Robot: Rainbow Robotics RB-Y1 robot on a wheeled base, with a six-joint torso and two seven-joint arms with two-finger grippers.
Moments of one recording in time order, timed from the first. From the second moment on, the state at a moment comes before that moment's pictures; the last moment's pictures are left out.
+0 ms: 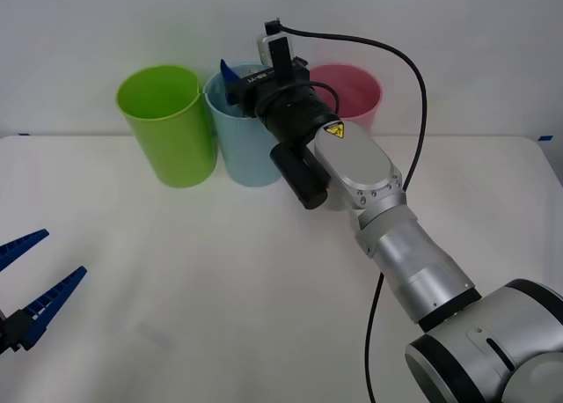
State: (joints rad) right arm -0.82 0.02 0.23 -1.03 1.44 -0.03 -0.01; left arm 0.35 0.40 0.52 -1.66 -0.96 -1.22 0.00
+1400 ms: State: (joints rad) right arm -0.28 -0.25 0.35 -1.68 1.26 -0.37 -0.01; left arm 0.35 0.40 0.52 -1.66 -0.96 -1.22 0.00
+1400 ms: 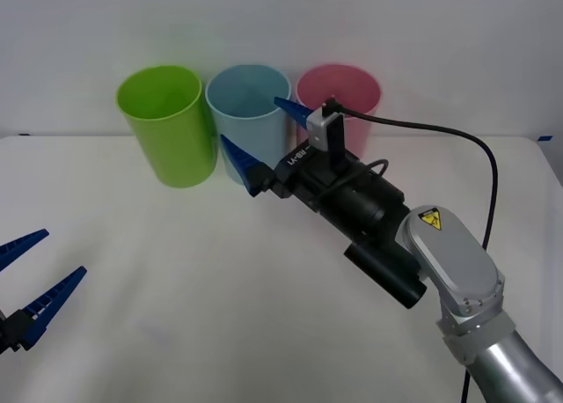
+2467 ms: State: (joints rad) right arm 0.14 -0.38 0.04 -1.76 1.18 -0.74 0.27; left arm 0.35 0.40 0.52 -1.66 -0.96 -1.22 0.00
